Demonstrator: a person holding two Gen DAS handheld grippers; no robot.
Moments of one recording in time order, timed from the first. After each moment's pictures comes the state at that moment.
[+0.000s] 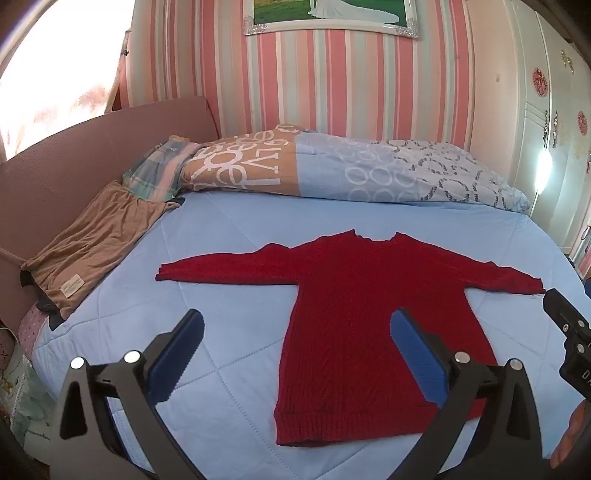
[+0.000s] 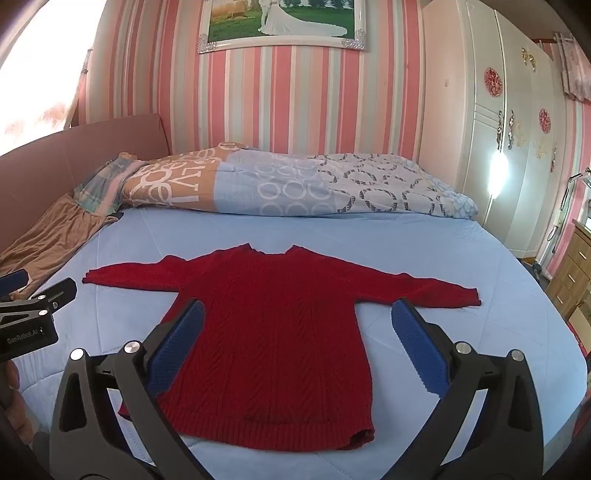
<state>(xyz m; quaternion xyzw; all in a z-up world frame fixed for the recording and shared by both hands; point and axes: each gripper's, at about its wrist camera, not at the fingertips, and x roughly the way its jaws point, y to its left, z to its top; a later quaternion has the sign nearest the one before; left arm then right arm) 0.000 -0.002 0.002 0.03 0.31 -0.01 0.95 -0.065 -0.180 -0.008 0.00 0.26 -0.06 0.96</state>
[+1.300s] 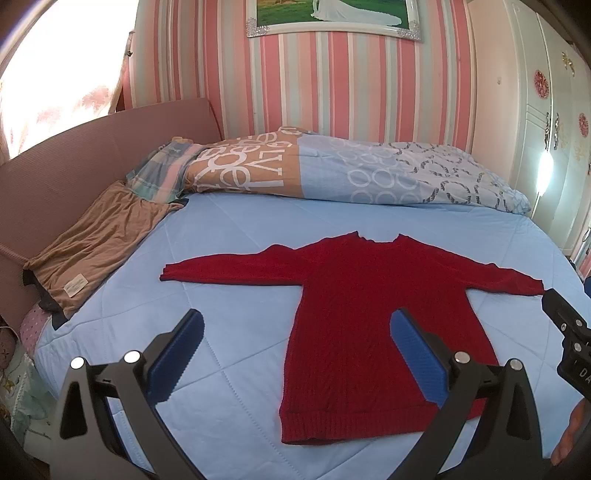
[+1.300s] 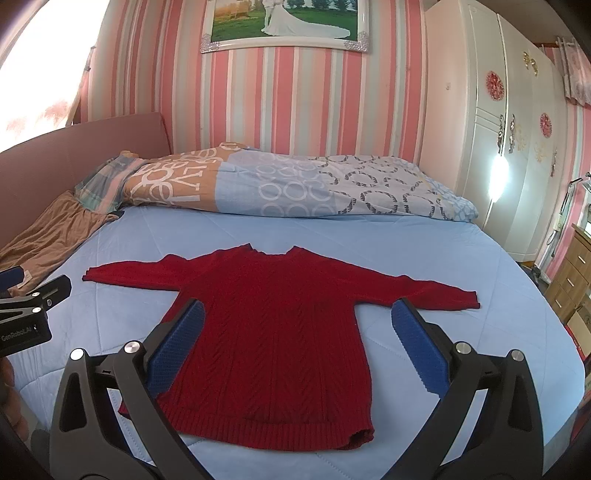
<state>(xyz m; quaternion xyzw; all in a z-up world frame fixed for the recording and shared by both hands) 0.000 -0.005 0.010 0.02 0.30 0.00 0.95 -0.068 -0.179 -0.004 -0.01 0.25 -0.06 0.96</state>
